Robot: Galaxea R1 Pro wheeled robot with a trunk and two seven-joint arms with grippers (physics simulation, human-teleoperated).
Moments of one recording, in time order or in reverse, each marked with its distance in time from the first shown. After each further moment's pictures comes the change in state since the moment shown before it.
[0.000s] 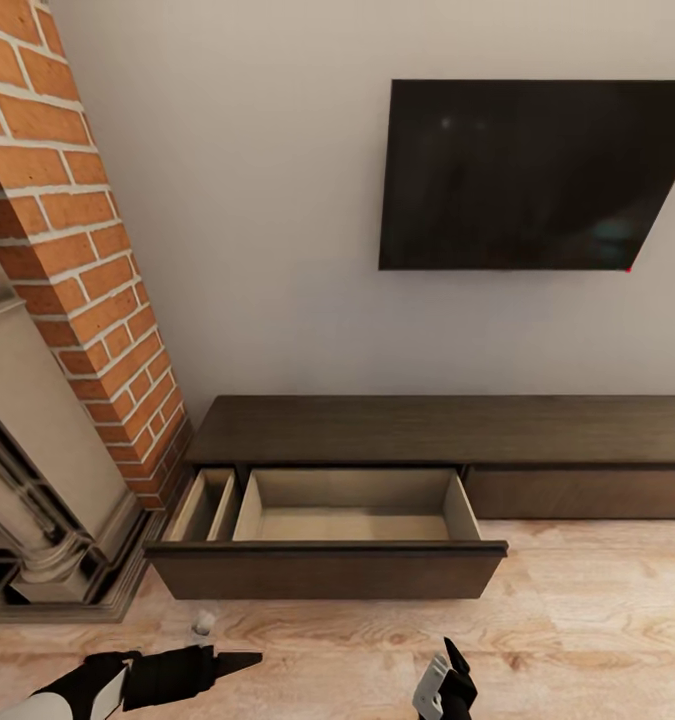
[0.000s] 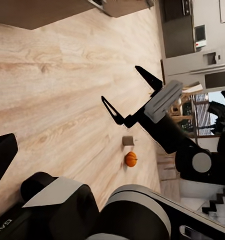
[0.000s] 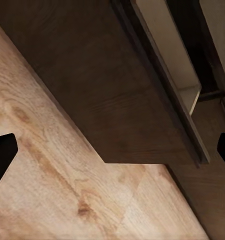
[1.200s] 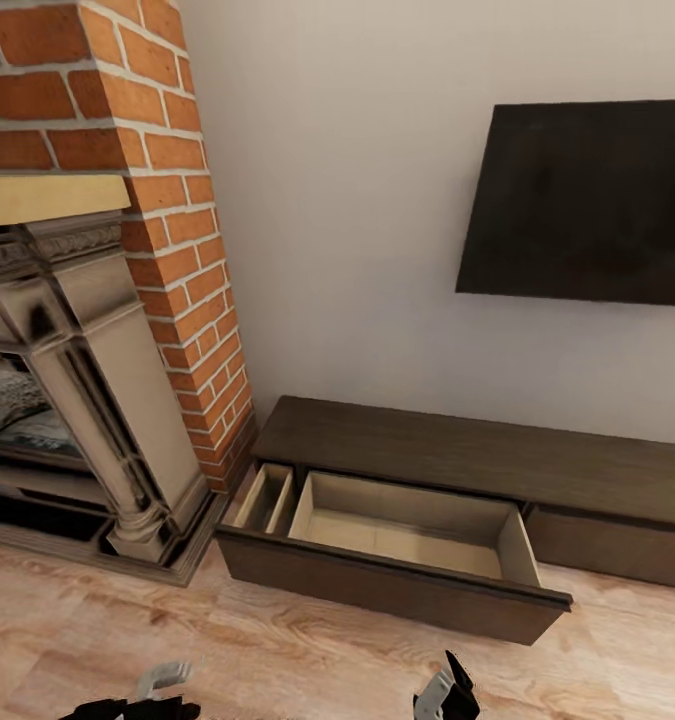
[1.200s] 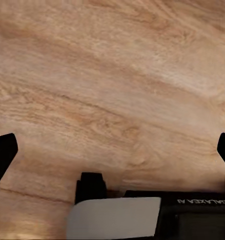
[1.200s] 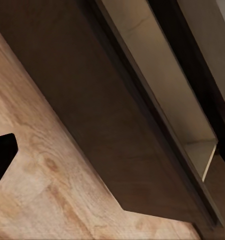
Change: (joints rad) left arm 0.032 -0.034 0.004 0.137 0.013 -0.143 1.063; right arm 0.010 0.009 0.000 0.038 -0.081 -0.103 0.001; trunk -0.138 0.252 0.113
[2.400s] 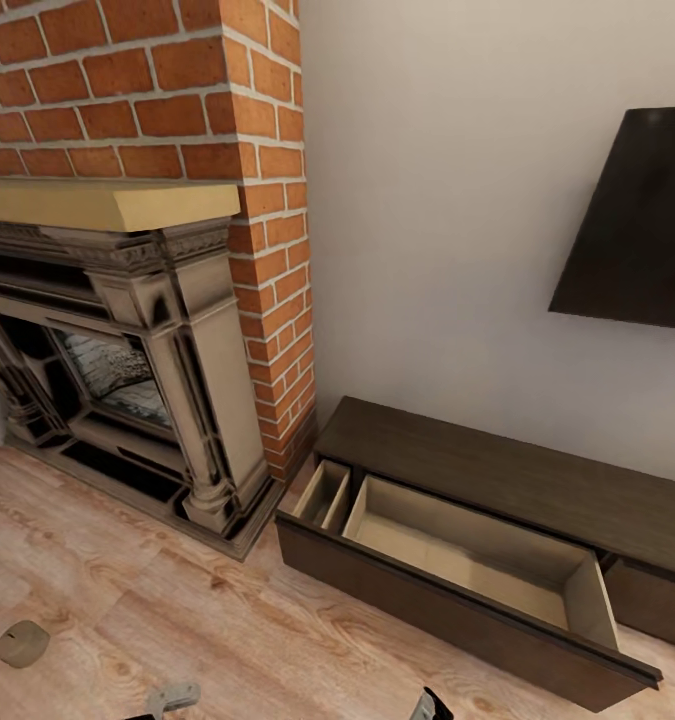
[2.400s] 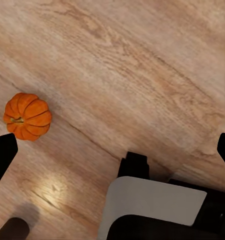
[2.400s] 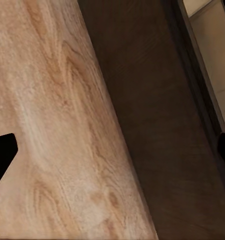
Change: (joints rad) left arm 0.030 -0.111 0.011 0.000 0.015 -0.003 0.422; right arm 0.029 0.026 0.001 0.013 0.002 -0.002 0.190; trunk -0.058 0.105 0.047
